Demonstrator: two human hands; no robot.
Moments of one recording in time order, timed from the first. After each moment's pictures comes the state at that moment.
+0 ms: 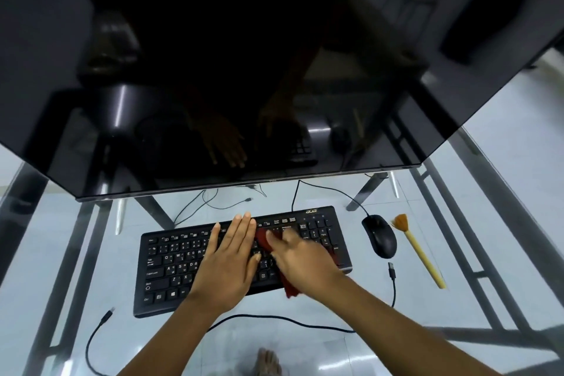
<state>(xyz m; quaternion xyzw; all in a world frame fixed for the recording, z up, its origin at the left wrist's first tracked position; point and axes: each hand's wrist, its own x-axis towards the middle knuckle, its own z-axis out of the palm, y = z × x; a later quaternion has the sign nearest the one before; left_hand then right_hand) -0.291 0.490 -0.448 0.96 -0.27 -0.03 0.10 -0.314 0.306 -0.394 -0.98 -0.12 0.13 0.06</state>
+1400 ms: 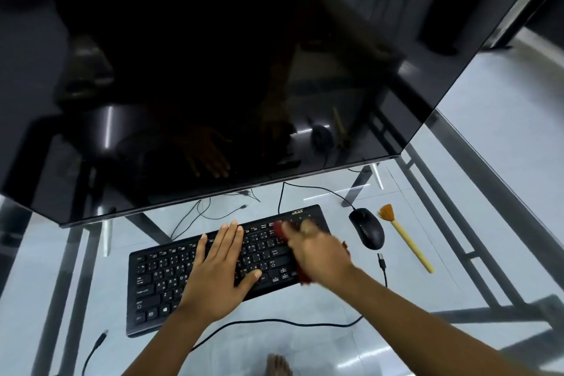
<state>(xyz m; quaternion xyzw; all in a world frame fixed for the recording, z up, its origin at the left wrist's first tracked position) -0.289 0.490 -0.439 0.96 -0.27 -0.07 0.10 -0.318 0.259 -0.391 -0.99 -0.04 0.12 0.08</state>
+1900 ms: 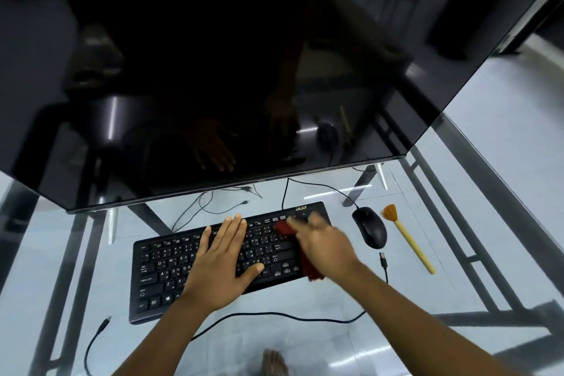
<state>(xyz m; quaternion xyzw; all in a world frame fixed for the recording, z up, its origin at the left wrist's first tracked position) -0.287 0.491 -0.437 0.95 -0.26 -0.08 0.13 -0.314 0.254 -0.400 -0.99 -0.01 0.09 0.06</state>
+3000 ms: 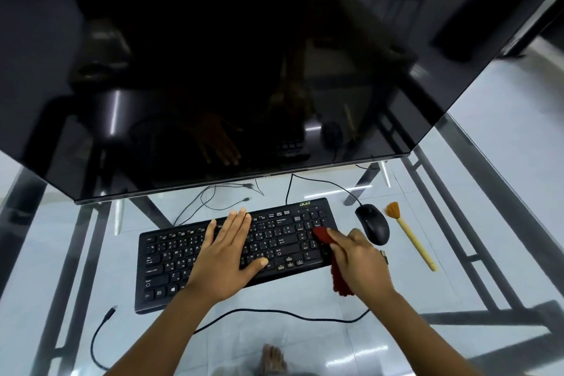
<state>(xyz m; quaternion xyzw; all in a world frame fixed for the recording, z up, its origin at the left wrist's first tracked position) -0.287 0.494 -0.440 0.95 -0.27 -0.07 0.12 -0.369 0.221 -0.413 -0.98 0.11 -0.01 0.17</state>
